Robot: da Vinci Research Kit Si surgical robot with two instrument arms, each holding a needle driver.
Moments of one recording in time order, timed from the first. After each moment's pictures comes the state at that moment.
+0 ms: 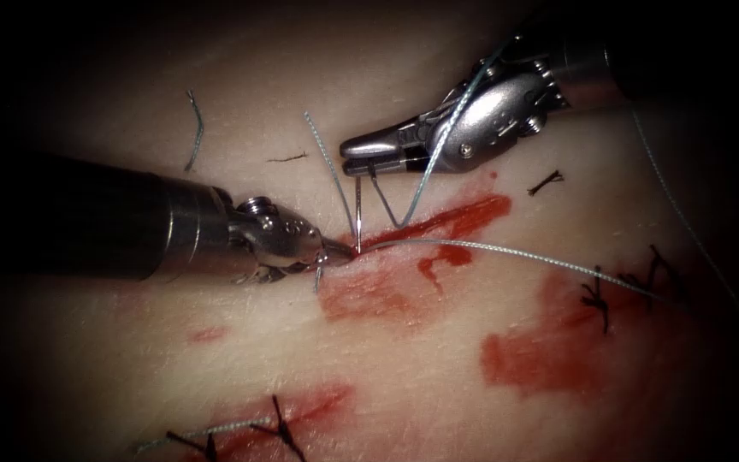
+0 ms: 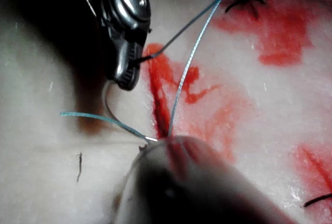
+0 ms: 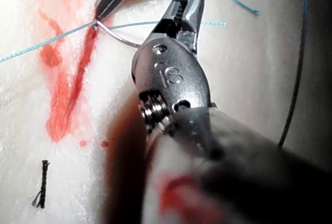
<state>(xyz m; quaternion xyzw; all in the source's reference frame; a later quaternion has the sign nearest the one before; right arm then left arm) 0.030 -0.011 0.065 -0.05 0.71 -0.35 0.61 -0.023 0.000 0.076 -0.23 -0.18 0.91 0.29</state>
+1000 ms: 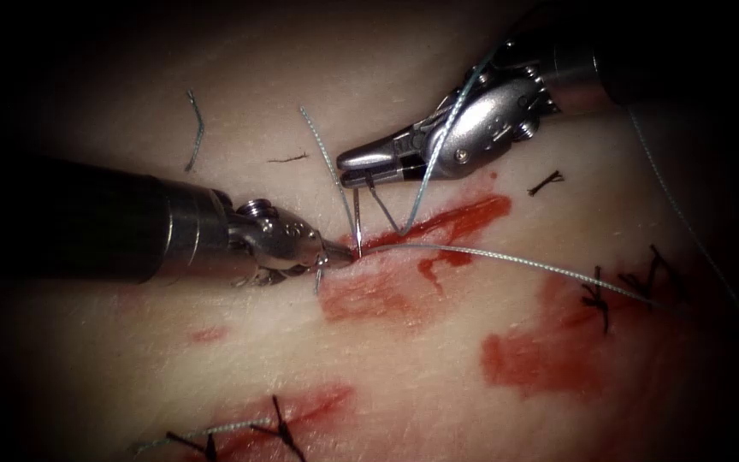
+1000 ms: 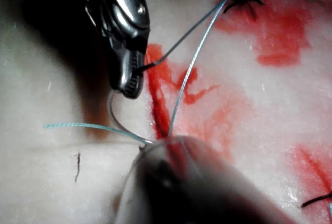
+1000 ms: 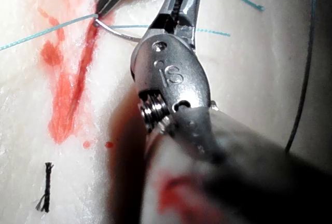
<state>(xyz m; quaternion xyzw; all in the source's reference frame) 0.031 -0.012 0.065 -0.02 0.72 -0.33 0.61 -0.023 0.000 0.076 -0.23 -0.18 0.91 0.30</state>
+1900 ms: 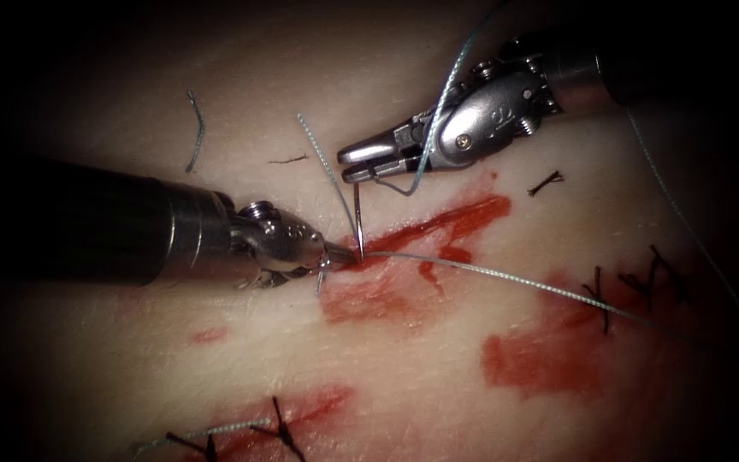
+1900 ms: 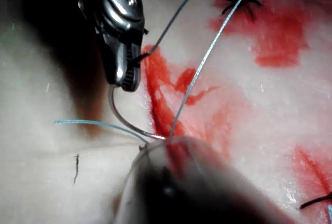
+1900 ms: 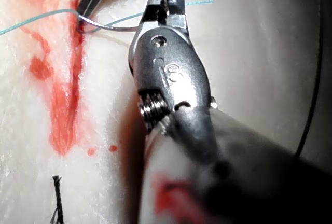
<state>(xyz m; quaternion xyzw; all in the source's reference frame) 0.031 -0.011 0.064 0.04 0.73 -0.30 0.61 -0.023 0.000 0.076 -0.23 -0.18 0.91 0.30</state>
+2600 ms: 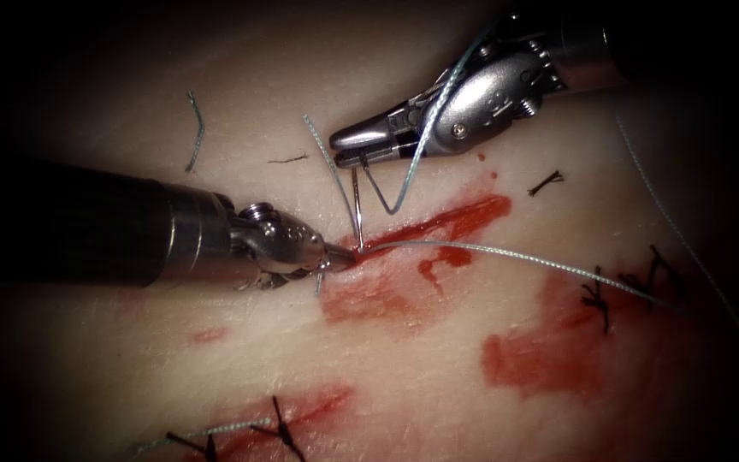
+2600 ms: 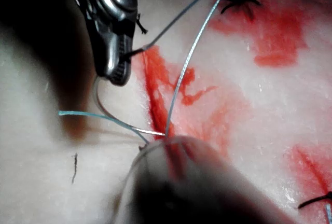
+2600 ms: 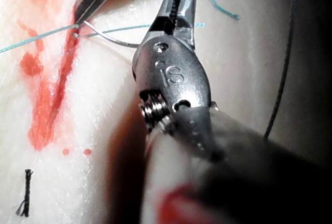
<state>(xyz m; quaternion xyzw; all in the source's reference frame) 0.031 -0.010 0.063 -0.03 0.72 -0.35 0.60 -0.023 0.000 0.076 -0.23 -0.18 0.91 0.30</state>
